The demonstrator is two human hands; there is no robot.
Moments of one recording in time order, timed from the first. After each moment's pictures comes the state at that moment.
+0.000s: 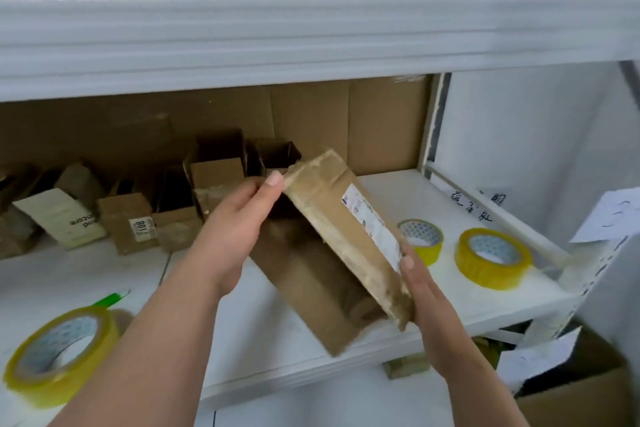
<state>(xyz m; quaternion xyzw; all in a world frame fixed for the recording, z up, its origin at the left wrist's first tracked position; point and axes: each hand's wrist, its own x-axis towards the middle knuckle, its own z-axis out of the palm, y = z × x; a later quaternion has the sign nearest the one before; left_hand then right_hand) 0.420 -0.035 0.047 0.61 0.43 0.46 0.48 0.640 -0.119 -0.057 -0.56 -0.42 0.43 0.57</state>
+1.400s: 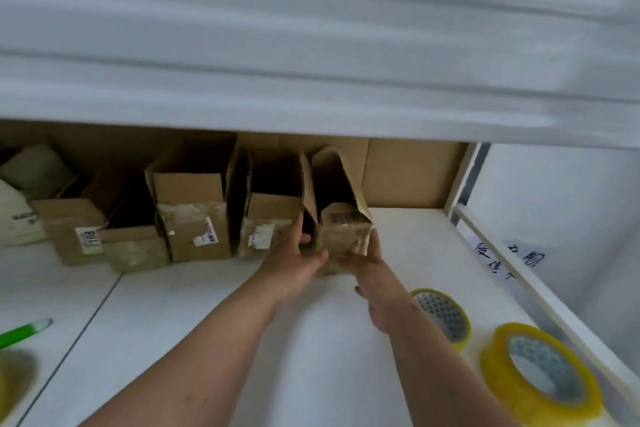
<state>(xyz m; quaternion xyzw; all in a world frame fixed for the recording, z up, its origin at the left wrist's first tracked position) 0.516 0.110 -0.035 0.61 0.53 0.34 0.48 0.672 0.094 -0.056 -0.56 -0.44 0.53 0.45</state>
